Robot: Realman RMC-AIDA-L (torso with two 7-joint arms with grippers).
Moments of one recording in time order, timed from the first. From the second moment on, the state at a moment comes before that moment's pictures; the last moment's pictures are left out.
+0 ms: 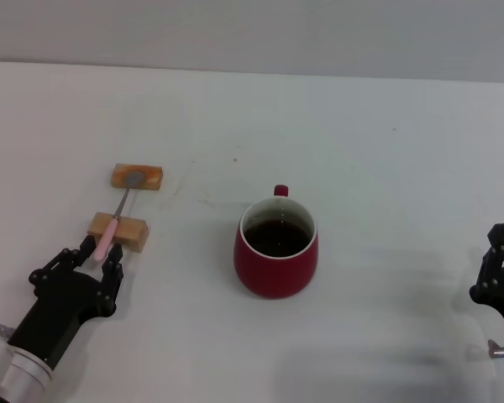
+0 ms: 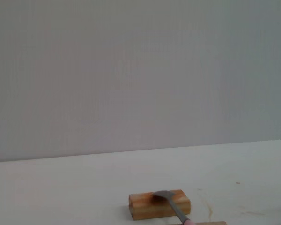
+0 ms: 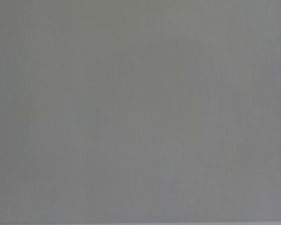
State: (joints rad) left arm -0.10 -2.07 -0.66 -0.39 2.46 1.10 -0.02; right arm 0.12 2.08 0.08 0.57 -1.60 -1.45 -0.26
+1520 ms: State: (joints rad) left arm -0.16 -2.06 -0.62 -0.39 2.48 1.27 -0.03; right arm 0.12 2.08 0.08 0.56 -1.60 -1.45 -0.26
